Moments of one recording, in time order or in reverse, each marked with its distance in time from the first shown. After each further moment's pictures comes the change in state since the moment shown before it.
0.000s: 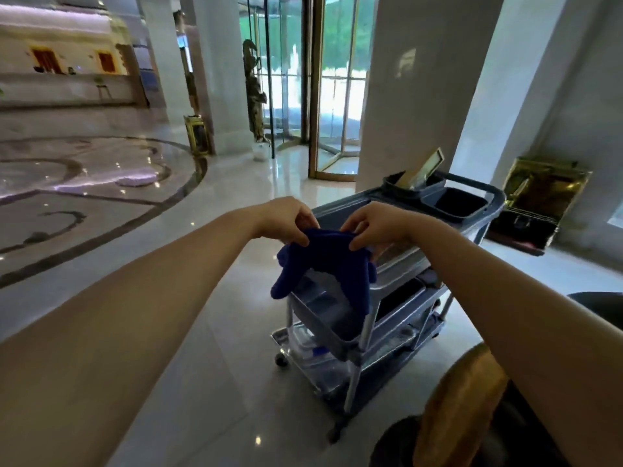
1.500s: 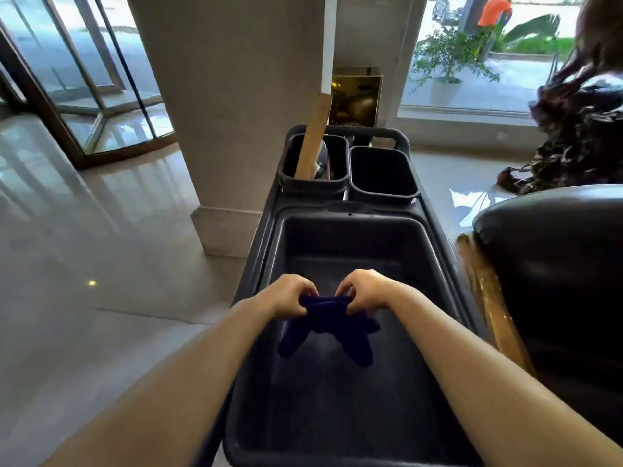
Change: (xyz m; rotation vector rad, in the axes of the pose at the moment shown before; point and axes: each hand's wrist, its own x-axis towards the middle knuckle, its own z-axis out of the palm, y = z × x) left_hand 0.542 -0.206 0.047 0.118 -0.555 0.565; right_hand 0.387 0.239 -0.051 0.104 0.222 0.831
